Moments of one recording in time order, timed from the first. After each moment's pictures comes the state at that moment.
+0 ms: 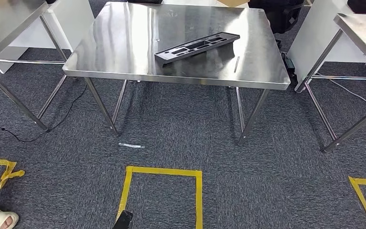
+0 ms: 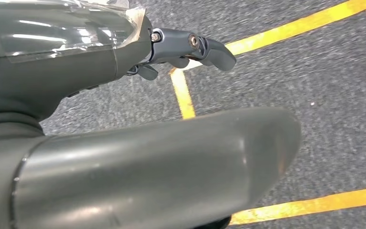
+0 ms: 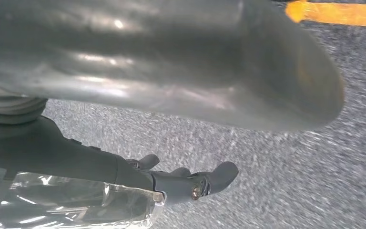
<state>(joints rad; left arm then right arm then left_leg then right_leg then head) -0.15 -0.09 -0.41 -0.28 0.08 0.39 -0.21 -0.04 0.05 -0.13 -0.22 0.56 -0.41 0.10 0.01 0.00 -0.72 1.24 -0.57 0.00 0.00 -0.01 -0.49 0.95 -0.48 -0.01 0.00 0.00</state>
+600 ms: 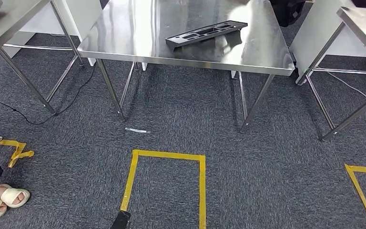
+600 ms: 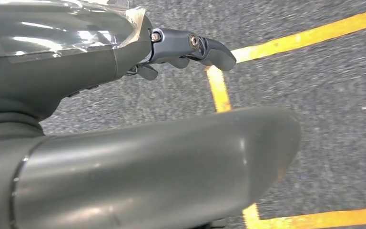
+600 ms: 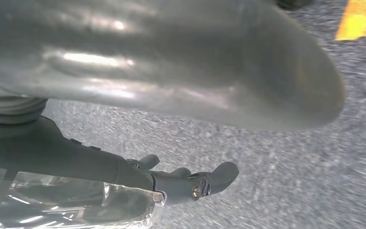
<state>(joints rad) -0.14 -0.08 -0.41 -0.28 0.11 0.41 -0.23 -0.04 0.05 -0.15 -0.21 0.56 -0.42 0.11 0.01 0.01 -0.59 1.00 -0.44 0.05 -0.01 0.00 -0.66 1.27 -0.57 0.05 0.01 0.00</state>
